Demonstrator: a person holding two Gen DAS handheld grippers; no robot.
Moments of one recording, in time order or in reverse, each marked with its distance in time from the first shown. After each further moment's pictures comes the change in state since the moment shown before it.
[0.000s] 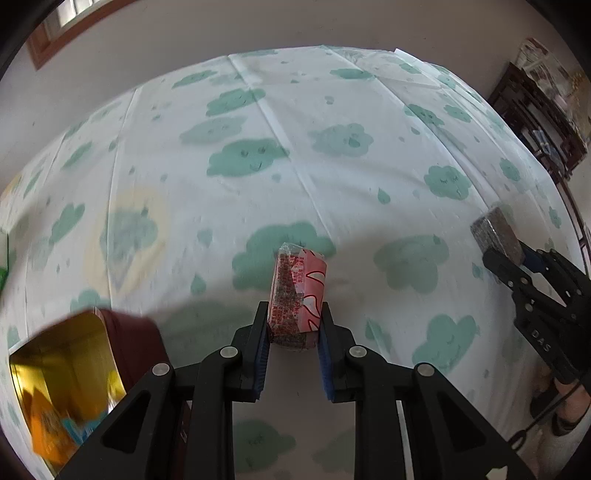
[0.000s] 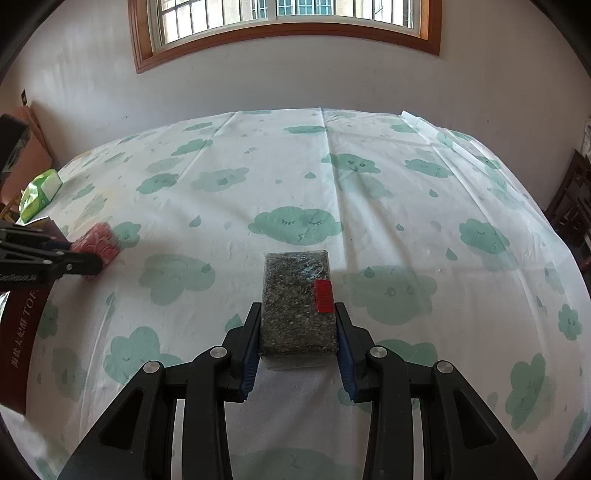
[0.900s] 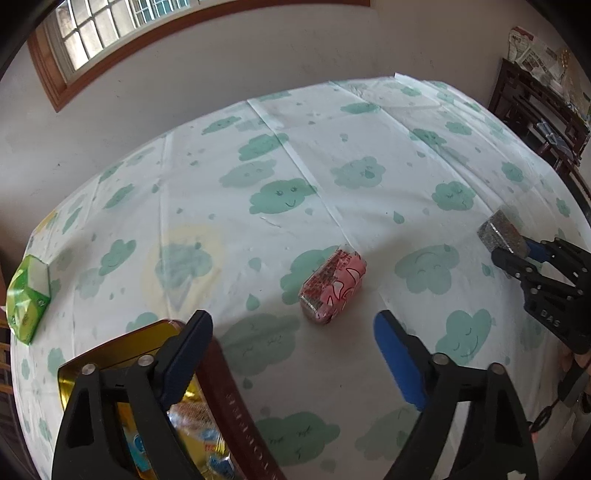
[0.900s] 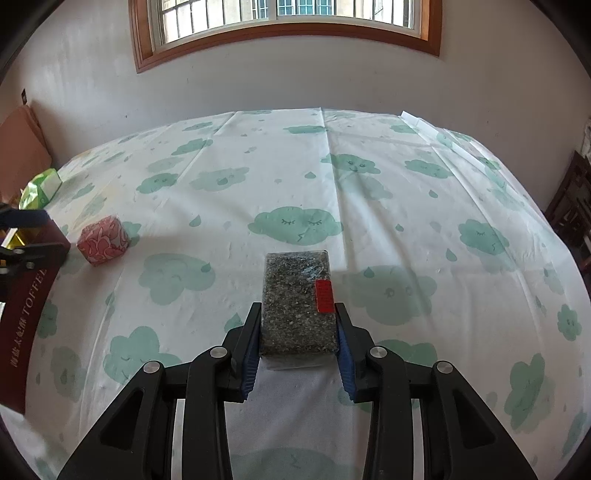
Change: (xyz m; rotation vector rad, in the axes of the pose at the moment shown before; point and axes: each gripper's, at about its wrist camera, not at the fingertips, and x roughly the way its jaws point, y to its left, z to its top) left arm -0.029 0.004 -0.005 0.096 -0.141 0.127; right arm 0.000 0.000 0.000 0.006 -0.002 0.007
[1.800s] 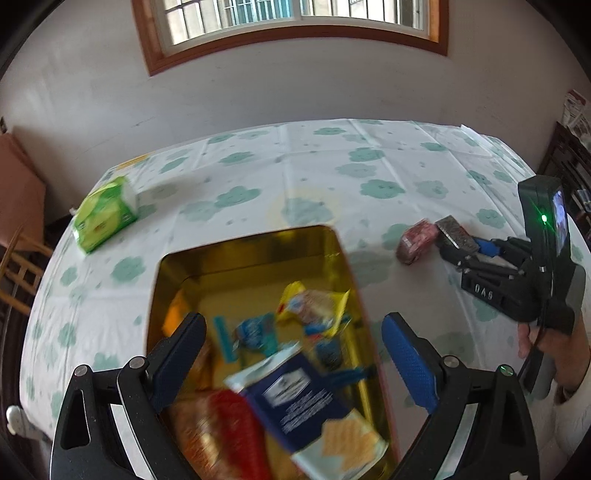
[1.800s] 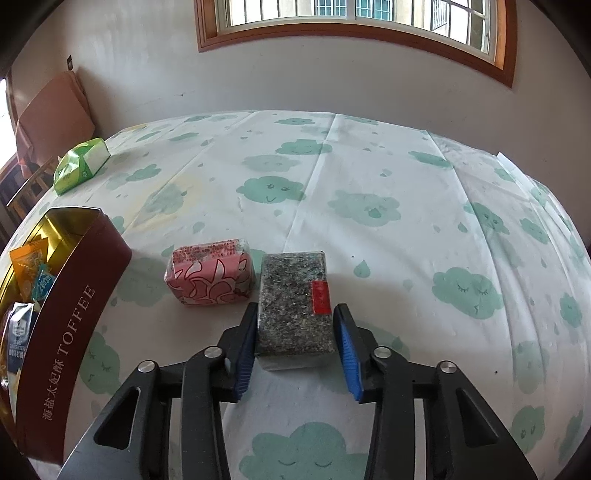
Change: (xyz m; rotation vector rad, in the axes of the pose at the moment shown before) left arm -0.083 0.065 -0.086 -0.249 -0.105 0.142; right arm 0.027 0.111 0.027 -0.167 0.002 0.135
